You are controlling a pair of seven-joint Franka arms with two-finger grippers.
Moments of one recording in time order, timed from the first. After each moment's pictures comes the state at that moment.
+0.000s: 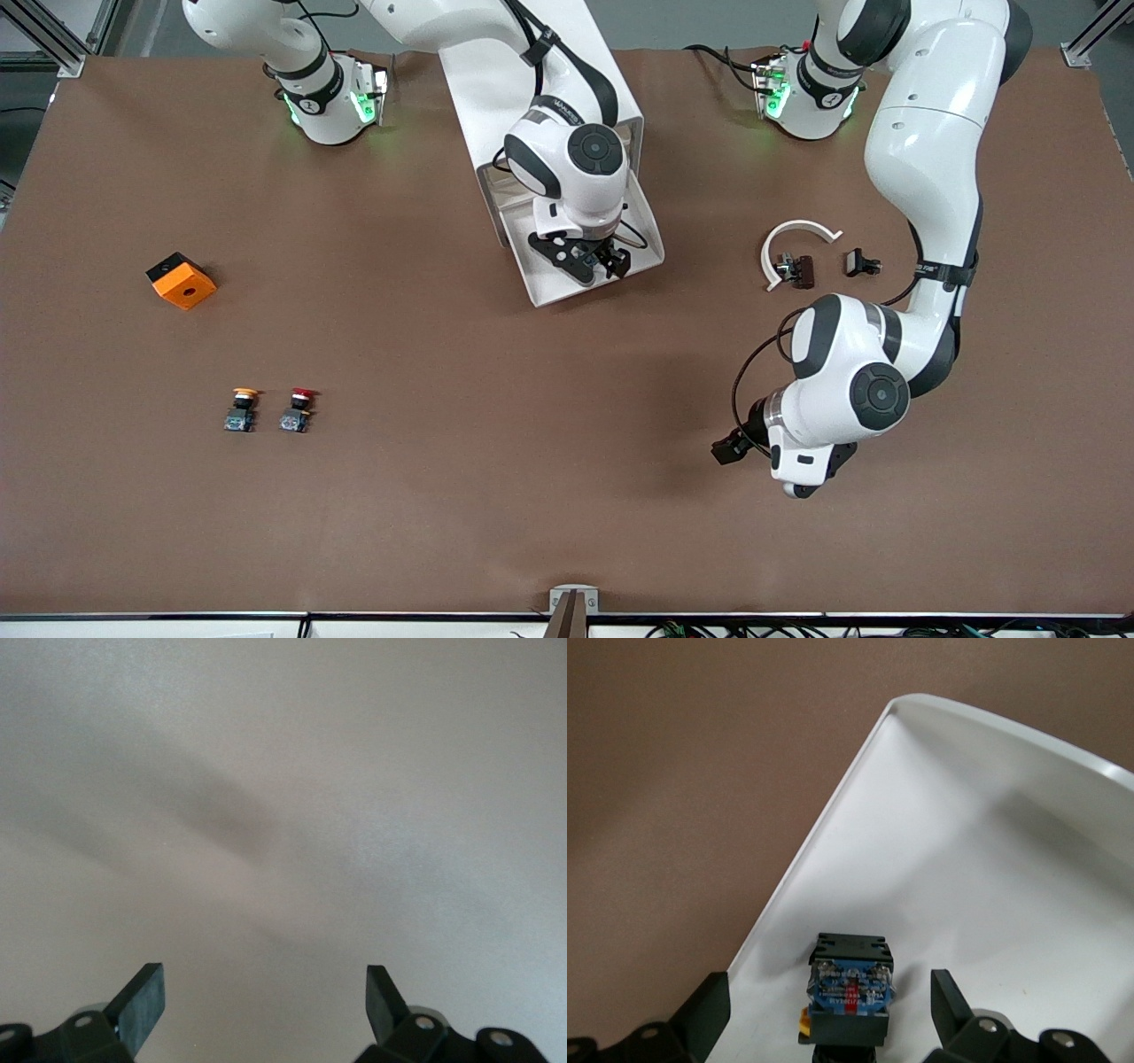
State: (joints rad) left arm -0.20 0.84 -0.14 -1.22 -0.10 2.09 -0.89; right arm 0.99 0.64 -0.08 -1.54 0.10 2.15 1.53
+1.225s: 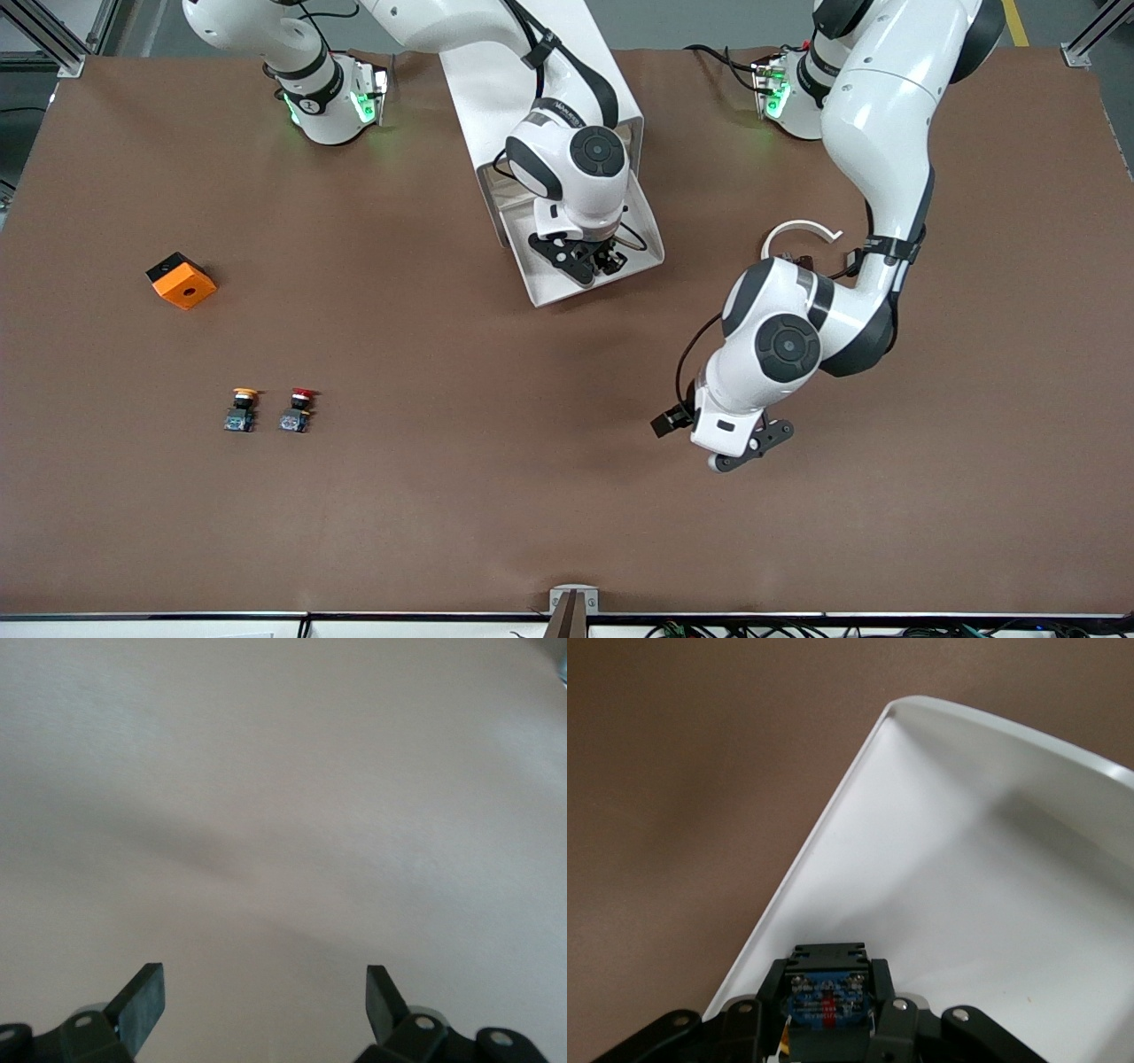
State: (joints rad) left arm -0.35 0.80 -0.15 -1.23 0.00 2.11 -0.89; right arm 0.99 0.65 -0.08 -1.52 0.08 2.15 1.55
